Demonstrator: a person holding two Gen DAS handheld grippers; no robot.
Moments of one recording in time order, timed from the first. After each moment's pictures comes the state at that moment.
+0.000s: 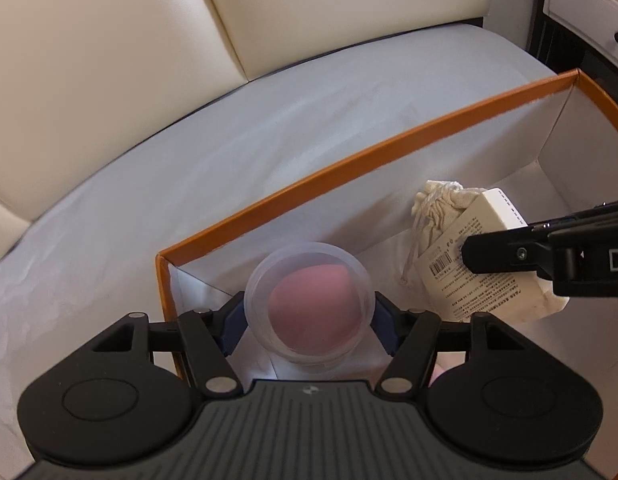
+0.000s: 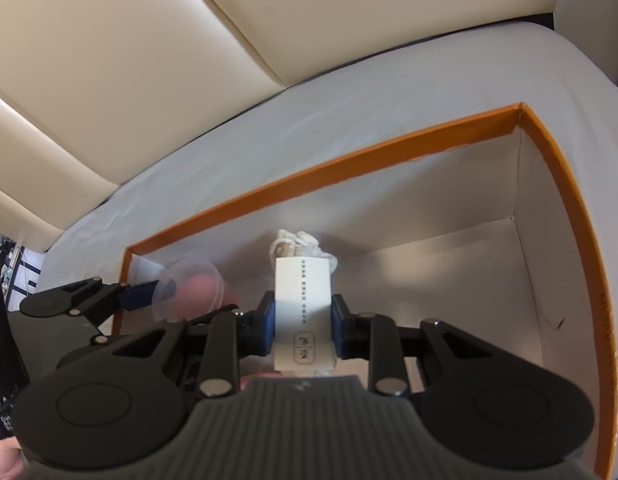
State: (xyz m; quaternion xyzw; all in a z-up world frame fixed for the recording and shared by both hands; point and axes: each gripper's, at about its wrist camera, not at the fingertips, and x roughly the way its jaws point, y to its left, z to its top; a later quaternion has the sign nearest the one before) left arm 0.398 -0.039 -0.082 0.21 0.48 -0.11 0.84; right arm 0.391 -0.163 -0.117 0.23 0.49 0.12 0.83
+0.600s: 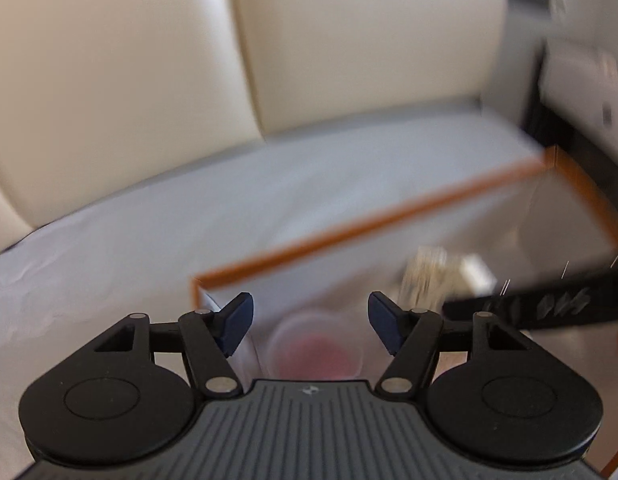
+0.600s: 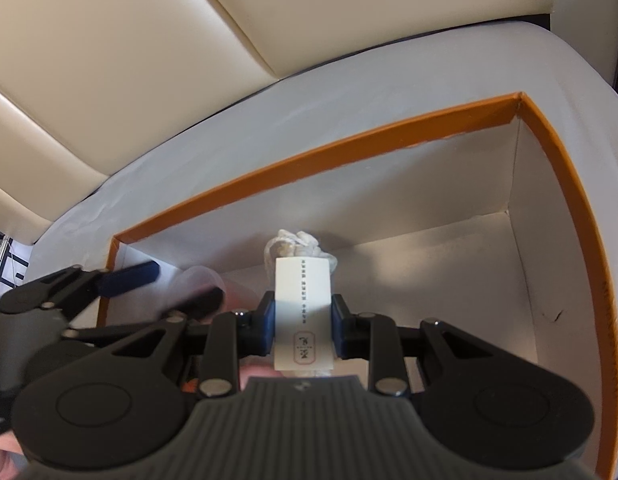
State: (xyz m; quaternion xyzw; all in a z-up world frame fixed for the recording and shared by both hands) left arm 0.372 0.004 -0.041 0.10 0.39 -0.12 0.91; right arm 0.394 -0.150 -0.118 0.22 0.50 0.11 0.83
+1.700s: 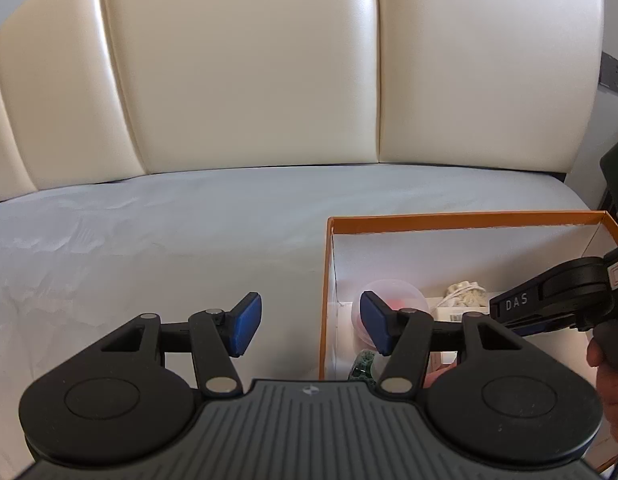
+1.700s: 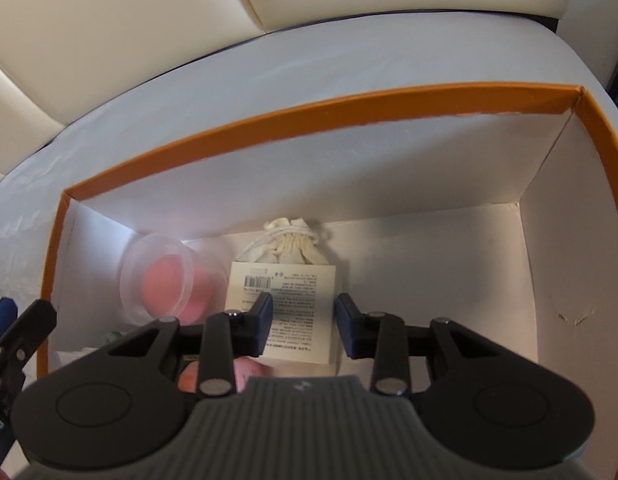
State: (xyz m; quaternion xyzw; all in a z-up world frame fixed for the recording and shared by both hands) left arm 0.308 0.046 -0.036 0.04 0.35 0.03 0.94; right arm 0.415 -0.114 -0.141 0.13 0.55 0.07 0.82
